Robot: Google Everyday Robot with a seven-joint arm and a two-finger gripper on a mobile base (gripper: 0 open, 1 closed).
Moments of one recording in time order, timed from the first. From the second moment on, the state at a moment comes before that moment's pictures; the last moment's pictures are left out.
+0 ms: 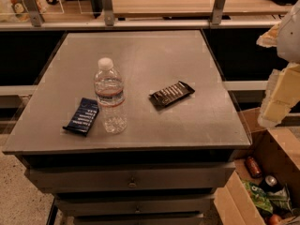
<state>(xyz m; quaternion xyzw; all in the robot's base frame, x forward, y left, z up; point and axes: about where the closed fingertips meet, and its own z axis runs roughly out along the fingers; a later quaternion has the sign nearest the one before) 0.438 -0.217 0.977 -0.60 0.78 -0.04 0.16</state>
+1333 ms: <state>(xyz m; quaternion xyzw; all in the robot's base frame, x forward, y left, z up) 0.432 -0.180 0.942 -0.59 0.75 0.10 0.28</state>
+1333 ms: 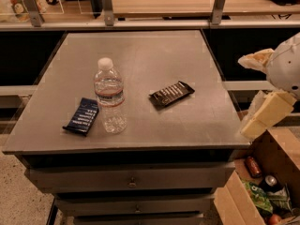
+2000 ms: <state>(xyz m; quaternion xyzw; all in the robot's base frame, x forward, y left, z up) 0.439 -0.113 0.922 -0.57 0.69 0.21 0.40</state>
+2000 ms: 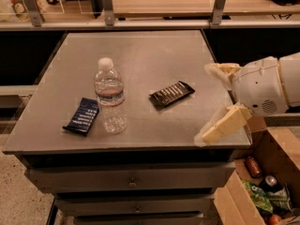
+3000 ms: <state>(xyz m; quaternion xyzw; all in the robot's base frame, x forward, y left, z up) 0.453 -0.052 0.925 -0.57 0.64 0.27 0.44</state>
